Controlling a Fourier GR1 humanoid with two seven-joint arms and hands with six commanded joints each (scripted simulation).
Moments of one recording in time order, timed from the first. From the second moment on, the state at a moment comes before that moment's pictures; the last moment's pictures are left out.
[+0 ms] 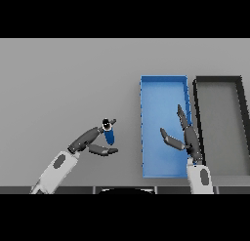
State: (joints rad) left arm -0.20 0.35 -0.54 -1.42 0.09 -0.23 -0.04; right arm 0.09 -0.12 0.09 -1.68 0.12 0.07 -0.07
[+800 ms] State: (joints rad) left arm -0.20 0.18 -0.54 -1.34 0.11 -0.16 -0.17; right arm 0.09 -0.11 0.09 -1.69 0.12 0.07 -0.09
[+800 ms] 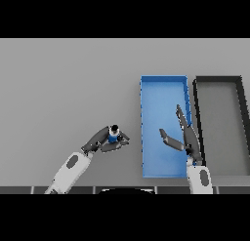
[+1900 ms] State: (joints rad) left arm -0.30 0.18 -0.56 -1.58 0.18 -0.20 -0.04; right arm 0.11 -0.11 0.09 -1.67 0.13 0.07 -0.11
